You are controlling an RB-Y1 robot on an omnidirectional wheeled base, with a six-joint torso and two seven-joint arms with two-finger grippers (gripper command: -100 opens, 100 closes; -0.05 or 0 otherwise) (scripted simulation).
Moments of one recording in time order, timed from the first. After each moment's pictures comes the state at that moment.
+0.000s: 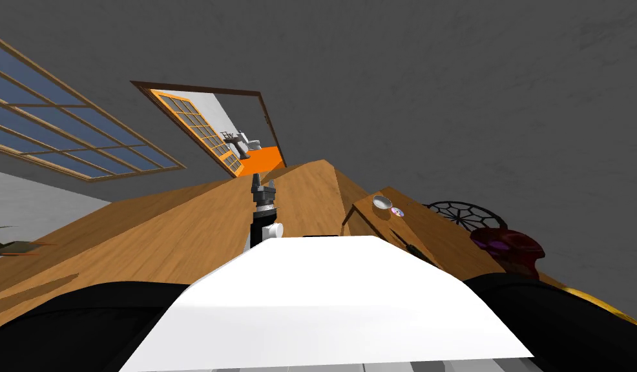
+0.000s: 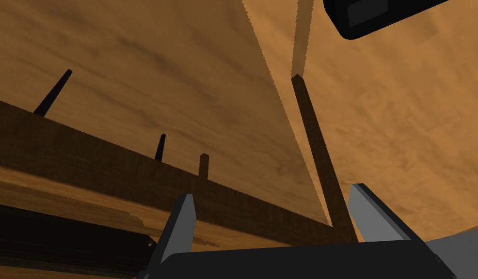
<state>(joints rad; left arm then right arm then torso) 0.46 -0.02 -0.01 -2.22 0.05 -0.40 0.03 0.96 -0.85 0.28 -1.56 0.39 0.11 0.14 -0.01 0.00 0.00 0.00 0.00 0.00</state>
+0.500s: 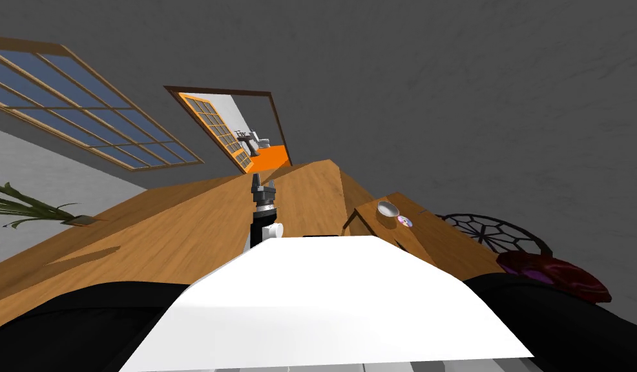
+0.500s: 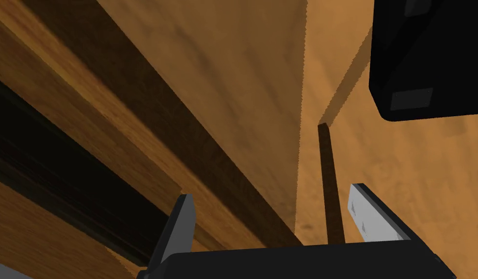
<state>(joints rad) 0.46 -0.02 -0.01 -2.22 0.05 -0.40 0.03 0.96 -0.93 0.38 -1.46 0.45 0.18 0.25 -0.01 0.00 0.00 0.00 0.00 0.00</state>
